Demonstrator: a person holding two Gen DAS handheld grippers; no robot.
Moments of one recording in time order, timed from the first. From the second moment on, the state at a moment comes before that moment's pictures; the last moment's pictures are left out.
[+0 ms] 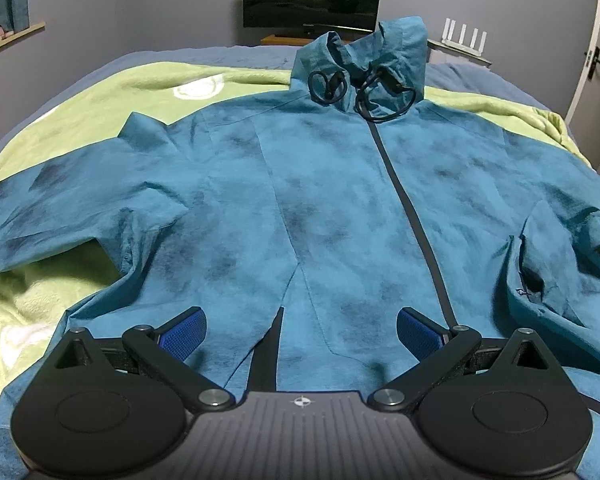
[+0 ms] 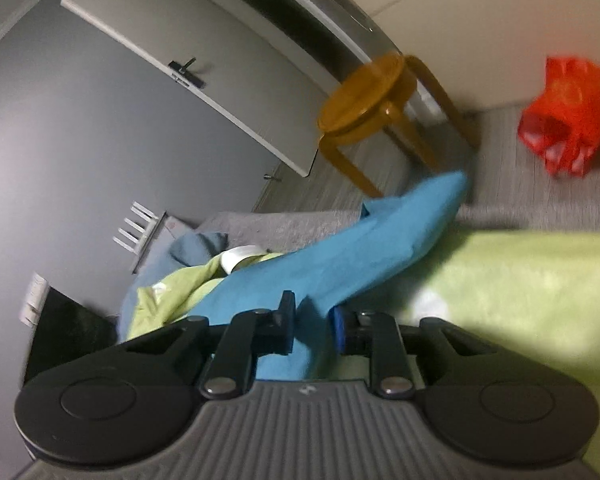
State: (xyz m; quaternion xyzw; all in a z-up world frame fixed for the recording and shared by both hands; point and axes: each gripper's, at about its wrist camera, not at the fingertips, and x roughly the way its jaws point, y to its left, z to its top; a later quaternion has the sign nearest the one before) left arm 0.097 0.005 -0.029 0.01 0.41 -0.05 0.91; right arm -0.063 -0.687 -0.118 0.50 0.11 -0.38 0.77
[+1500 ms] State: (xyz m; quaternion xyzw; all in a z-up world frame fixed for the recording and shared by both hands) left arm 0.137 -0.028 -0.011 0.03 0.43 -0.13 0.89; right arm 0.054 -0.340 -0.055 0.27 0.28 0.00 0.92
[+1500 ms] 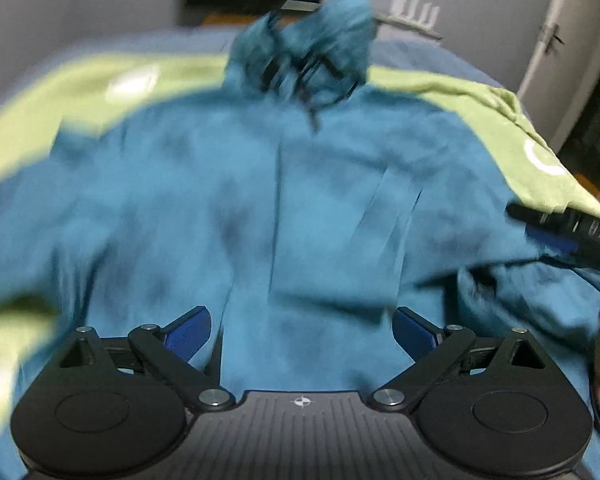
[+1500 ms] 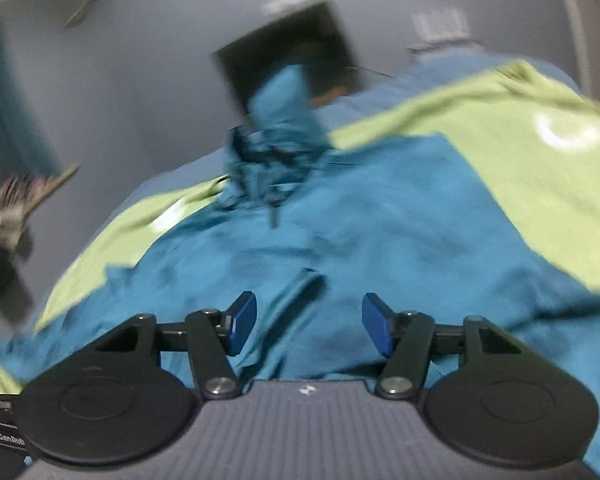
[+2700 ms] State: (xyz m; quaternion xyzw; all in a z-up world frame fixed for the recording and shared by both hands) left arm 0.192 0.121 -0.022 -0.05 0.40 0.04 0.91; right arm 0.075 -0.337 -0.091 0.29 0.31 0.00 0.90
